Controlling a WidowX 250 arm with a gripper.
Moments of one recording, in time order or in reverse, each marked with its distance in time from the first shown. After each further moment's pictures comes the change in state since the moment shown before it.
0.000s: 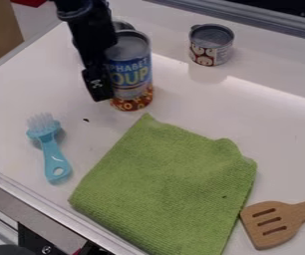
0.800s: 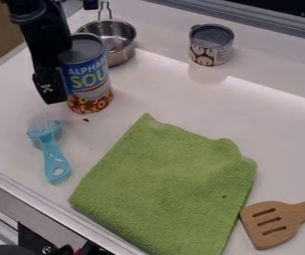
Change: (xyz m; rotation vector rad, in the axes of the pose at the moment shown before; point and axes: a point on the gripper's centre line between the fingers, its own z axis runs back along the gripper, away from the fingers) arm -0.064 0.017 0.013 0.103 0.080 0.009
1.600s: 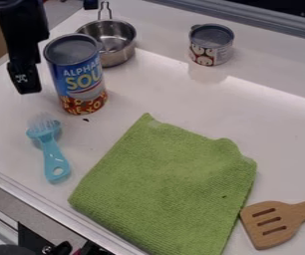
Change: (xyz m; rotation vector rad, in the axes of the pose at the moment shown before) arm -0.037 0.011 0.018 0.024 0.107 0.027
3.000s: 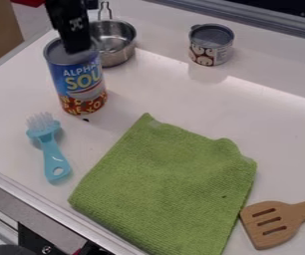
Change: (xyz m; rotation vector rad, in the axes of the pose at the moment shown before) arm 0.050 -0.025 0.080 -0.042 -0.073 0.261
